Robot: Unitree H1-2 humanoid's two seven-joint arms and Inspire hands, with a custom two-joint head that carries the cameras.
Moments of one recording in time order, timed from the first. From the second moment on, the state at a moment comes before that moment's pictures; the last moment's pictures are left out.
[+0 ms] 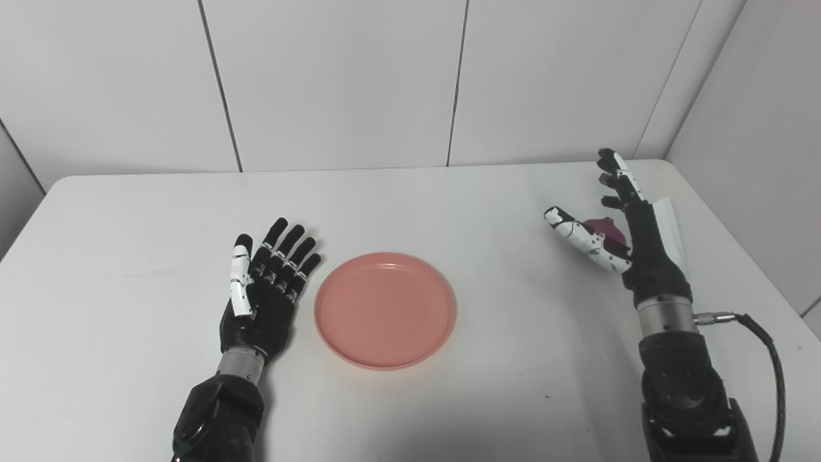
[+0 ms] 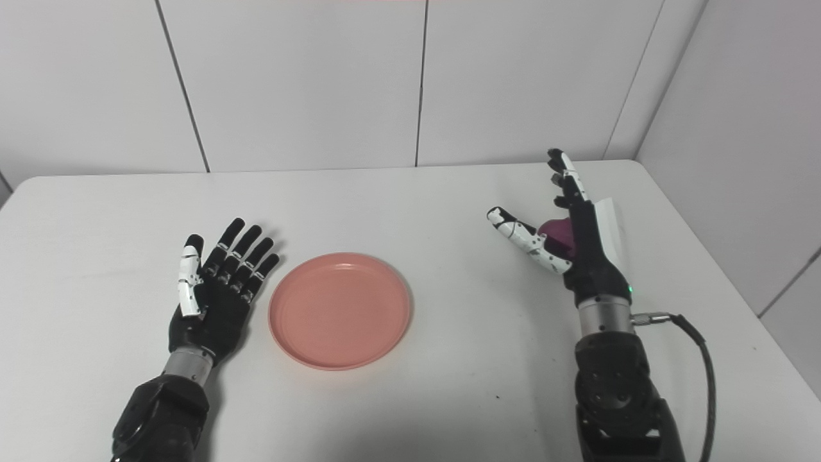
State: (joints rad) left arm -0.18 -0.13 0.13 0.11 -0.50 0.25 -0.16; right arm -0.11 -0.25 -0.08 -0.46 -0.47 0.41 -0.03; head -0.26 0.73
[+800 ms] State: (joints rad) left arm -0.19 -0.12 0.14 0.13 -0.51 0.24 -0.17; right arm -0.16 -0.48 -0.11 -0.31 -0.80 0.46 0.09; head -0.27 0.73
